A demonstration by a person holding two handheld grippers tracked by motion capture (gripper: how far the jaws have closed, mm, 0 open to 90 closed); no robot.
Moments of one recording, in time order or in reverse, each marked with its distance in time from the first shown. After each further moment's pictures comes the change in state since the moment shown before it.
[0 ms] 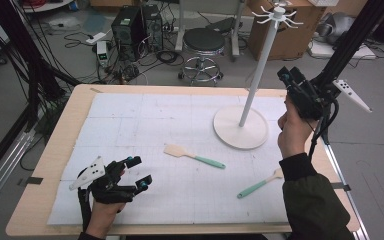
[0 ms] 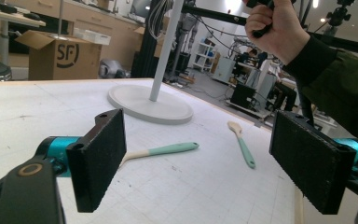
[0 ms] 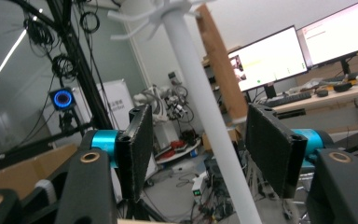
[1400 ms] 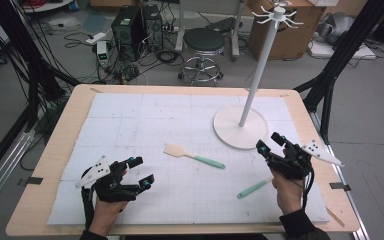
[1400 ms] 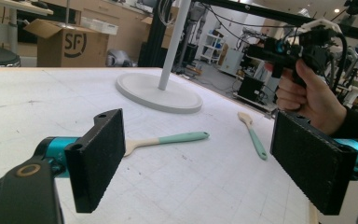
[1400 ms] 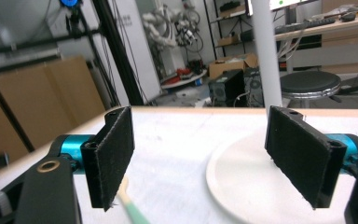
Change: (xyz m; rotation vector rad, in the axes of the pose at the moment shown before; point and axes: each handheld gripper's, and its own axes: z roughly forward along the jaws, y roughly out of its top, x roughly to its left) left arm 0.006 -0.008 0.005 0.039 0.035 -0.009; right arm -0.007 -0.116 -0.091 0.296 0.045 -0.098
